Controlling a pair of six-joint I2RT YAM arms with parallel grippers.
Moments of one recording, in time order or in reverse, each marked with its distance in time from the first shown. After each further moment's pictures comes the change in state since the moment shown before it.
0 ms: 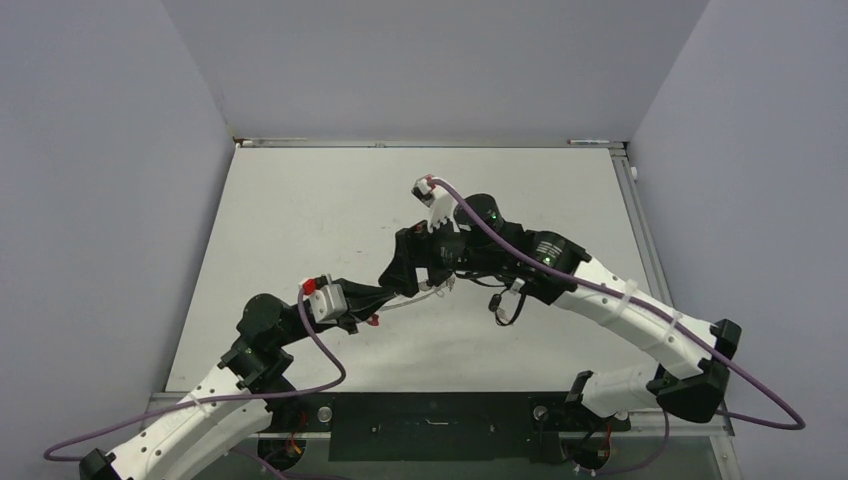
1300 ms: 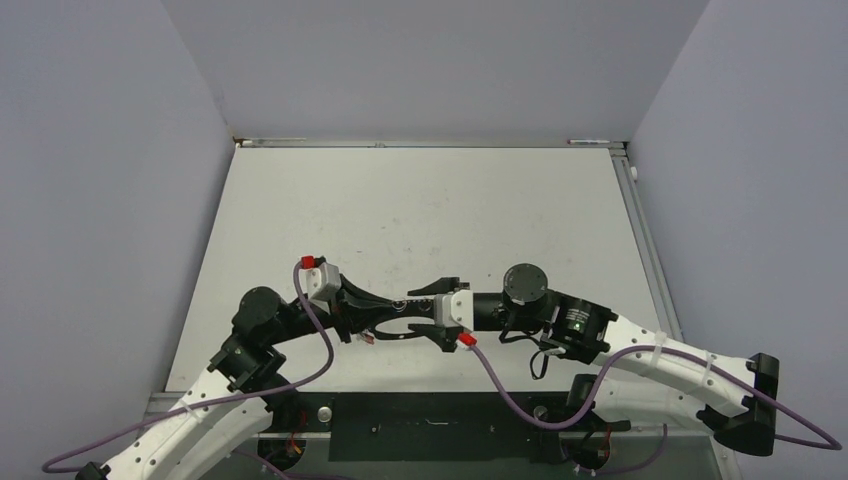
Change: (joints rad) left arm 0.045 -0.032 0.074 -0.176 0.084 -0.315; right arm 0.102 -0.437 -0.634 0.562 -0.199 -0.996
